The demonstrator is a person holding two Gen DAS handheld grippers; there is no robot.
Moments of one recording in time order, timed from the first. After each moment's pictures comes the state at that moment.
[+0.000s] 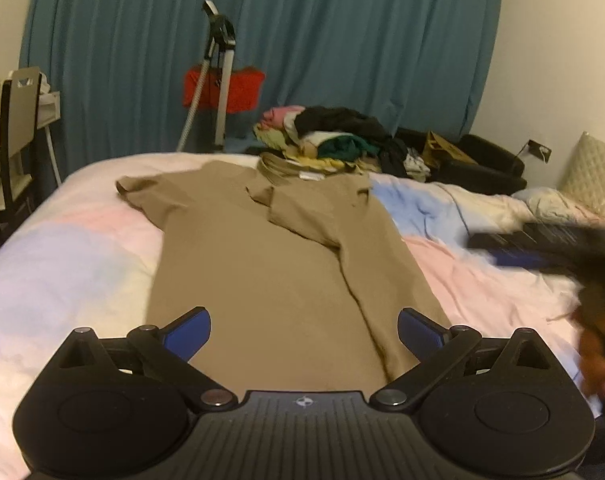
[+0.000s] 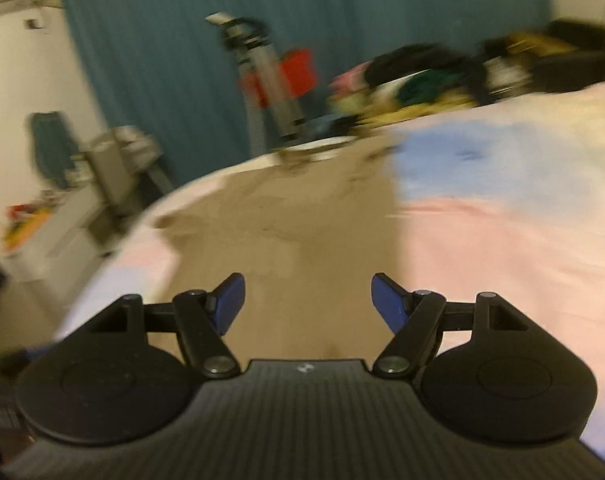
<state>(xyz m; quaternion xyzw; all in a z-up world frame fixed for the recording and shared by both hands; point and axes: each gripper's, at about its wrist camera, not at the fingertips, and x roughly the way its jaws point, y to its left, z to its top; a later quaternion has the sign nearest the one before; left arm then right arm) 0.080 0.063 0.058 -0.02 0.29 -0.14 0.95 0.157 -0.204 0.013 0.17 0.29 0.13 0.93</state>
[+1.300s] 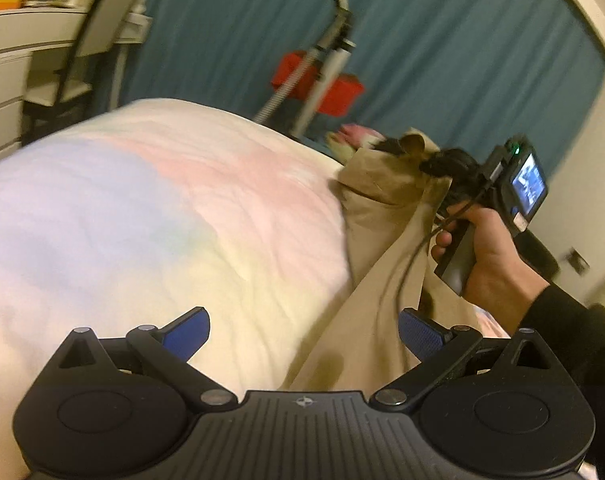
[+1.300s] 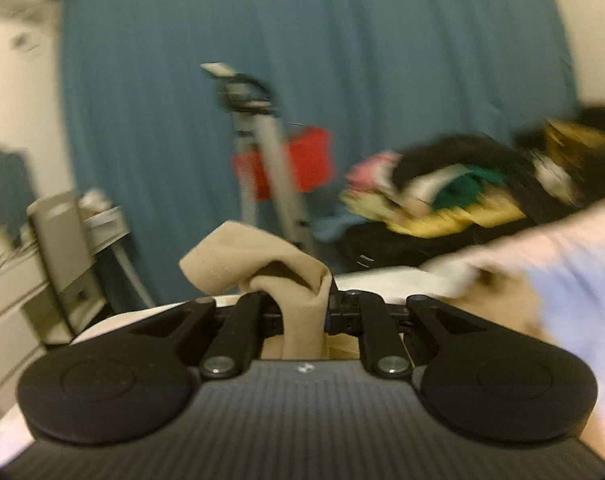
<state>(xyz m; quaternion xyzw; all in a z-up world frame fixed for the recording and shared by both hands) 0.146 0.160 0.002 -0.20 0.30 -0.09 0.93 0.445 -0.123 -0.014 0.14 0.15 0.05 0.98</state>
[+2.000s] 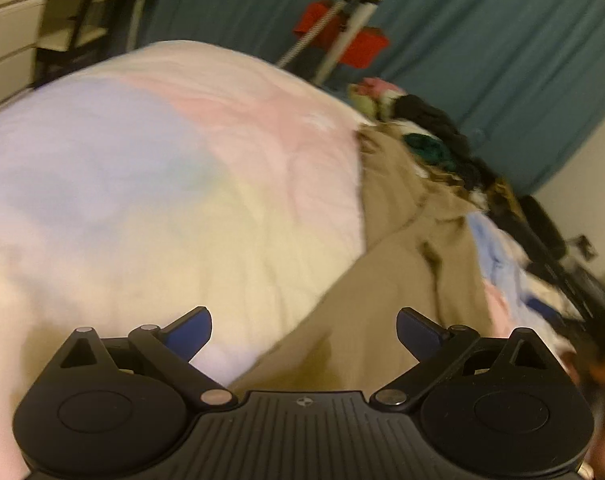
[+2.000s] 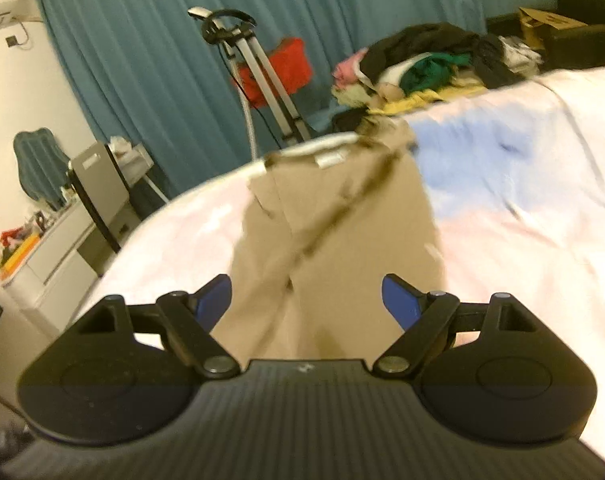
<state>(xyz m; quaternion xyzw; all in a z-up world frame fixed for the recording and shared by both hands) 0.143 0.174 -0.002 -0.23 0.39 -0.05 0.89 0.253 -0.225 -0.021 0.20 0.29 0.09 0.93</state>
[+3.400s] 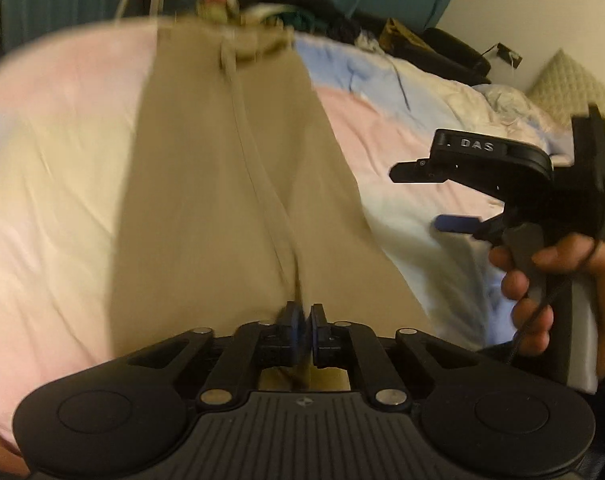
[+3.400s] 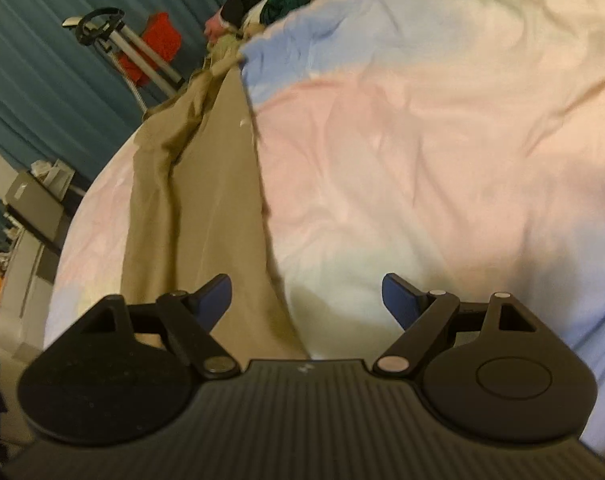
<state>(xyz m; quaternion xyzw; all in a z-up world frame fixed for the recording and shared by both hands) 0.049 -0.019 -0.005 -0.04 0.47 -0.23 0.85 0.133 -0.303 -0.074 0.31 0.41 -0.01 0.86</state>
